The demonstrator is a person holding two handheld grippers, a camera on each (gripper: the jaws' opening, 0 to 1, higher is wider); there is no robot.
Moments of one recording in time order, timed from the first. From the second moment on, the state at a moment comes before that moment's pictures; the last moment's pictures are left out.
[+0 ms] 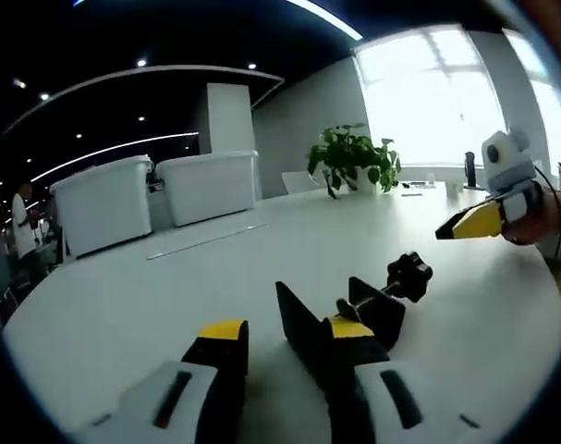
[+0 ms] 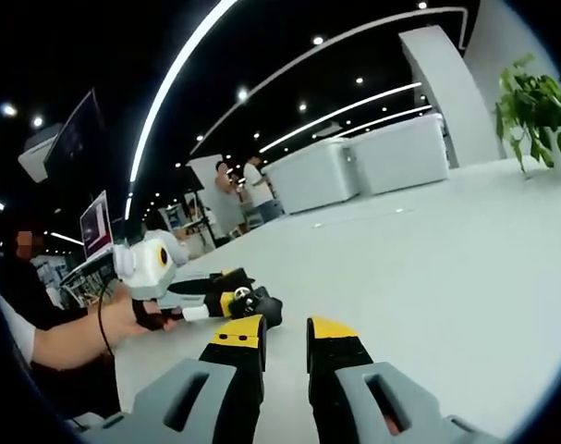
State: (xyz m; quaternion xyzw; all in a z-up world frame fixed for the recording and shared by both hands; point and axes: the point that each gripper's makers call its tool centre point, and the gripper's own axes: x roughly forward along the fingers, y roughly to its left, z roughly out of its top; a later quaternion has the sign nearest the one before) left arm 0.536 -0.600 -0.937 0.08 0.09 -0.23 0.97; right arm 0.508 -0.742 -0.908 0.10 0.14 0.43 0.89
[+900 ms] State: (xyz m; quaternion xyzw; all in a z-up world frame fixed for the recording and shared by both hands) left arm 0.537 -0.612 -0.937 0.09 0.08 -0.25 0.96; right arm 0.522 -0.740 -0.918 0.14 0.15 0.40 0.89
